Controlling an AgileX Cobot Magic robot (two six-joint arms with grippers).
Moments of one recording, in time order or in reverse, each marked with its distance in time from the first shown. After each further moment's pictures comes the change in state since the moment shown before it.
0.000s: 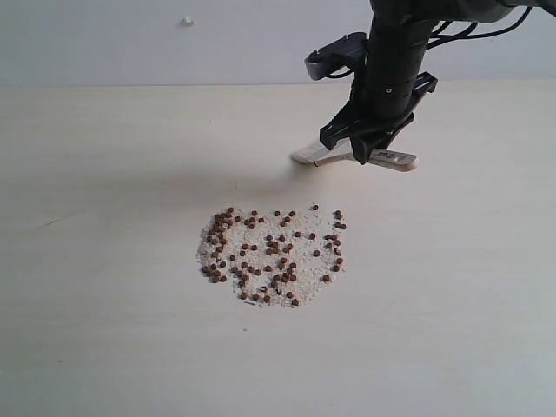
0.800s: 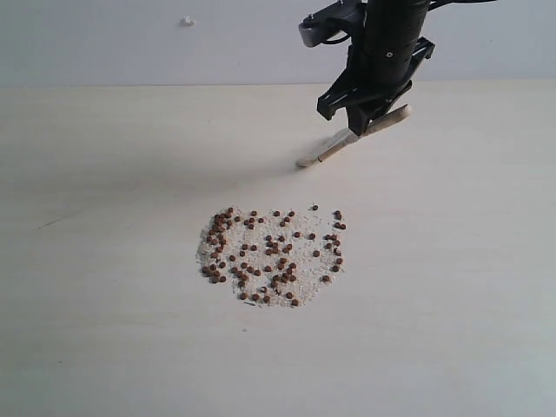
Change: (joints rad) left arm 0.000 0.068 -0.215 0.556 0.349 -0.337; right arm 0.000 0.000 -0.142 0.010 0.097 -0.069
